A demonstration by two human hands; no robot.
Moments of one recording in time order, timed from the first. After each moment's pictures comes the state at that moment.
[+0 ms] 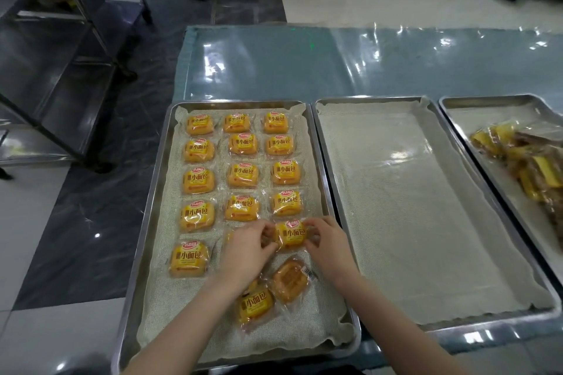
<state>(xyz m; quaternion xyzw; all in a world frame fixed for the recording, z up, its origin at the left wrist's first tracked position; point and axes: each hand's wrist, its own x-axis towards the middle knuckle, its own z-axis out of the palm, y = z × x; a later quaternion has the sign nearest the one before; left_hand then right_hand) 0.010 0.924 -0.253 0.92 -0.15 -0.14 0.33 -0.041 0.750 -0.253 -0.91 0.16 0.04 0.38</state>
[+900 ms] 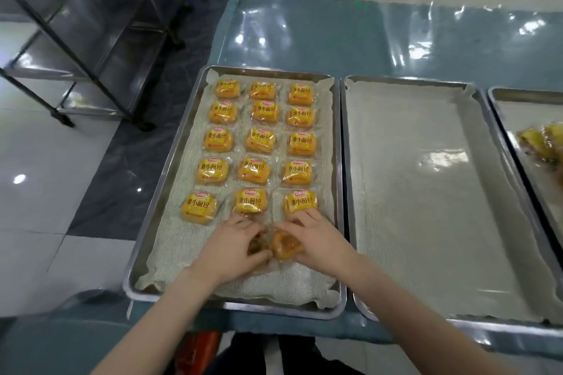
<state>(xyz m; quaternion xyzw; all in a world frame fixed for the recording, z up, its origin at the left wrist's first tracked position) -0.058 0.960 -0.242 0.95 -0.24 -0.16 0.14 -0.065 0.742 -0.249 -0.95 -0.25 0.16 0.13</state>
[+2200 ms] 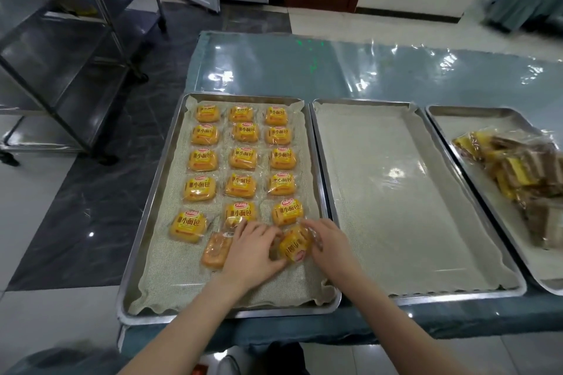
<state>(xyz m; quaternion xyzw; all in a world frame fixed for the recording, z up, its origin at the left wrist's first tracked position) -0.070 0.923 -0.242 0.94 -0.26 -0.12 0.19 -0.112 0.743 -0.232 -0.93 0.08 0.05 0.36</state>
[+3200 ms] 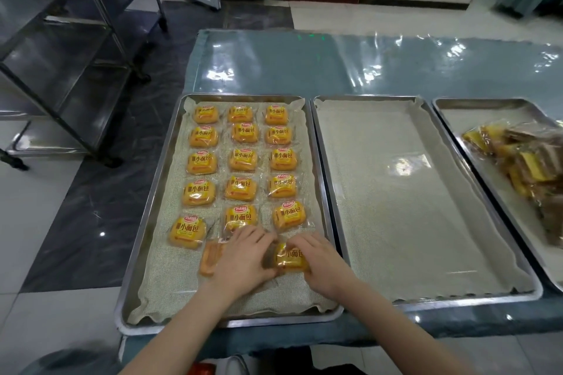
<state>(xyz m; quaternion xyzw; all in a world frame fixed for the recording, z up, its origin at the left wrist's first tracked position) -0.058 0.938 -0.261 0.93 -0.31 -0.12 0.17 -0.112 0.745 -0.257 -0.96 -0.10 0.10 0.24</state>
